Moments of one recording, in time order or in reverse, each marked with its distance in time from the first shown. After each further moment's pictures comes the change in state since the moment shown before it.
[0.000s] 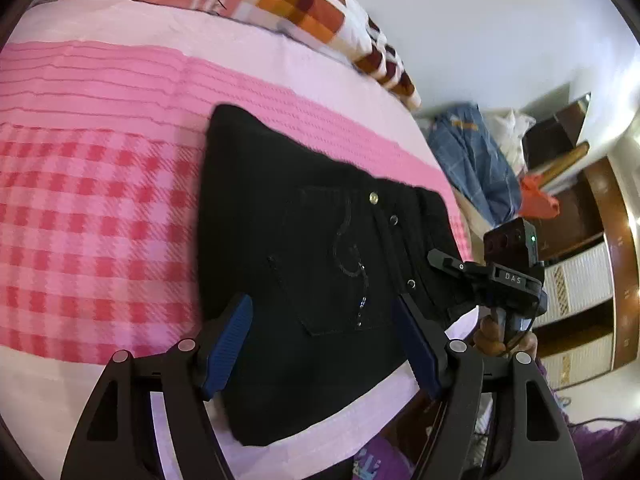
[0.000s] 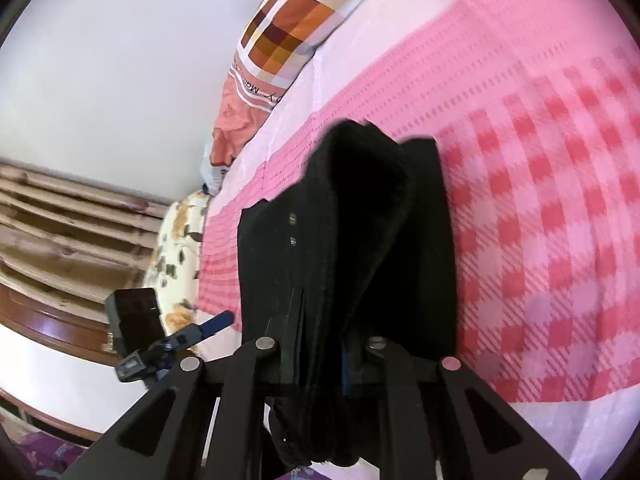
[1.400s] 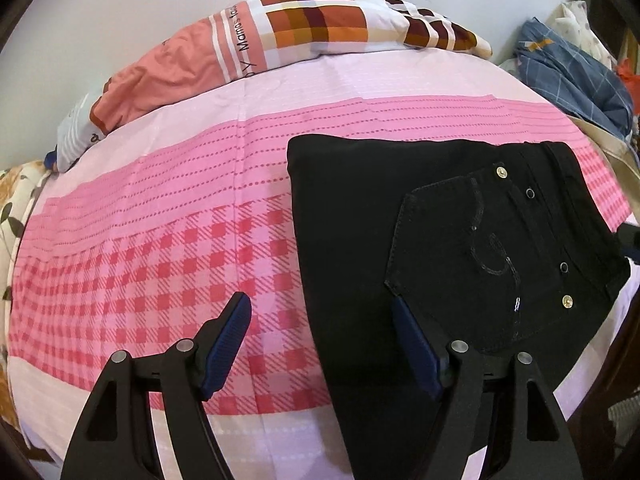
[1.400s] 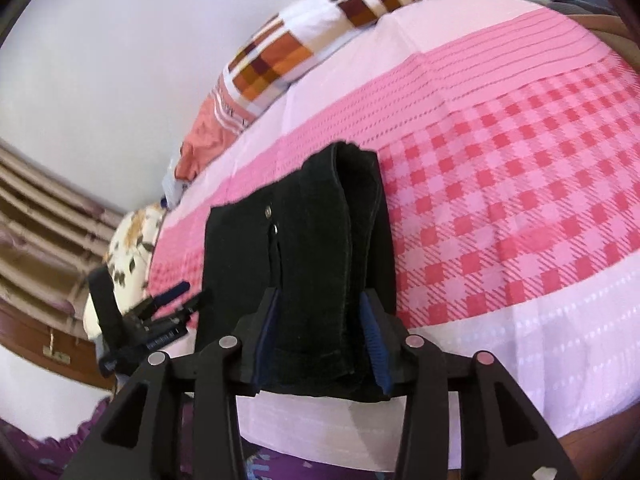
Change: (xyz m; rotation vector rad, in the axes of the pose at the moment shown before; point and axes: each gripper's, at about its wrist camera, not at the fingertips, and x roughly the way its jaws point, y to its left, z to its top) left arm 0.032 -0.025 -0.008 0.356 -0.094 0.641; right arm -0.051 0.024 -0.054 -0.073 -0.200 -0.246
